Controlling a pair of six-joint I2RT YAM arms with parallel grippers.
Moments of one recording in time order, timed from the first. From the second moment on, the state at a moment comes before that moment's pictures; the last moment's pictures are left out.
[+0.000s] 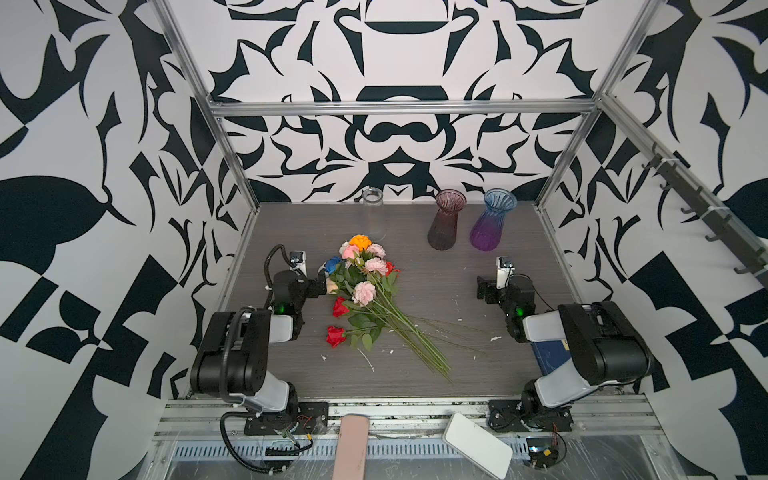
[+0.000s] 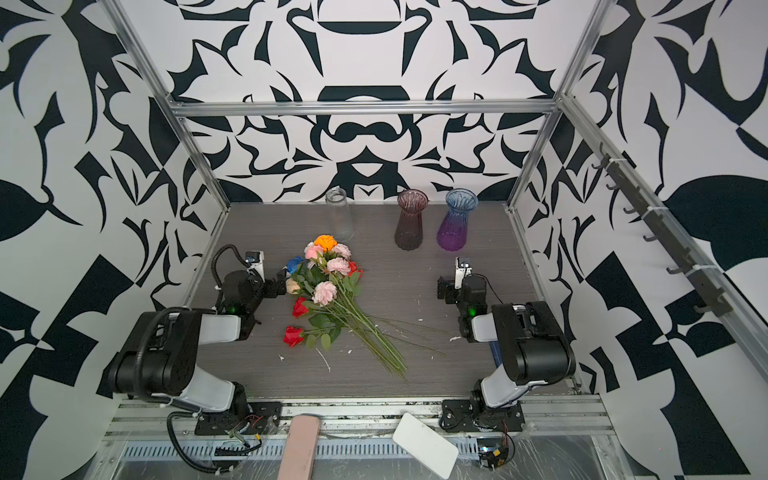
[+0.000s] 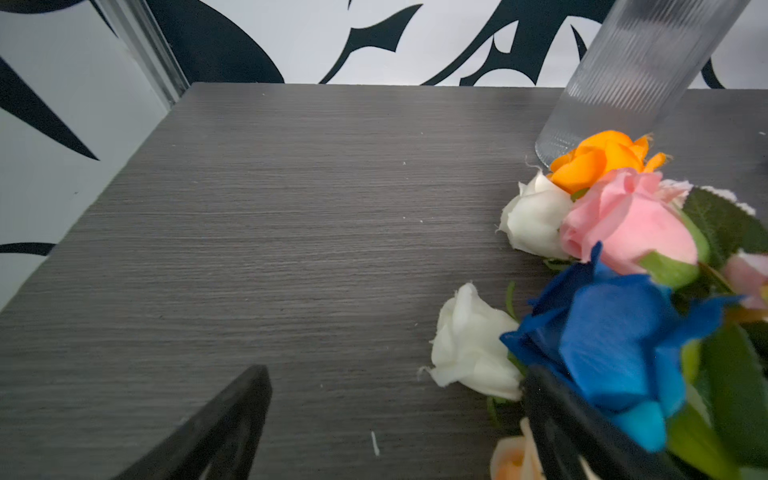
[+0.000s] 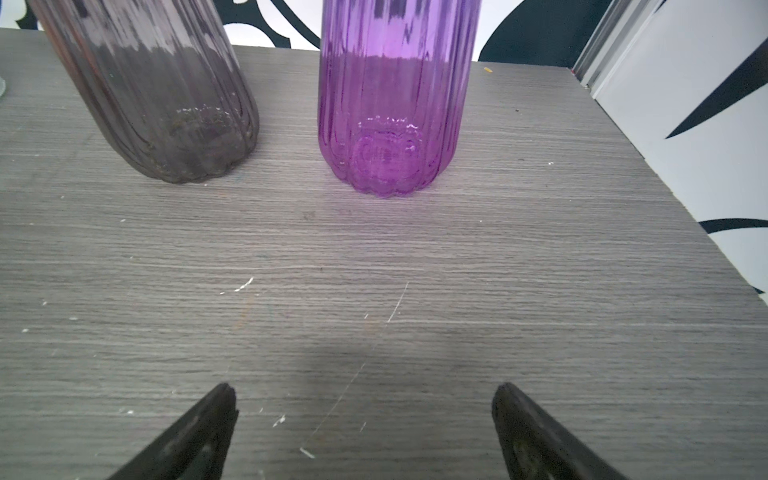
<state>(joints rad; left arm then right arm) -0.03 1.46 0.39 0.69 0.02 -0.02 0.06 1.57 0.34 0.78 0.06 0.00</state>
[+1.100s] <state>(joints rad) -0.25 1.98 1.31 0.35 0.34 -0.09 0.08 1.20 0.72 -0.33 -0.07 0.44</state>
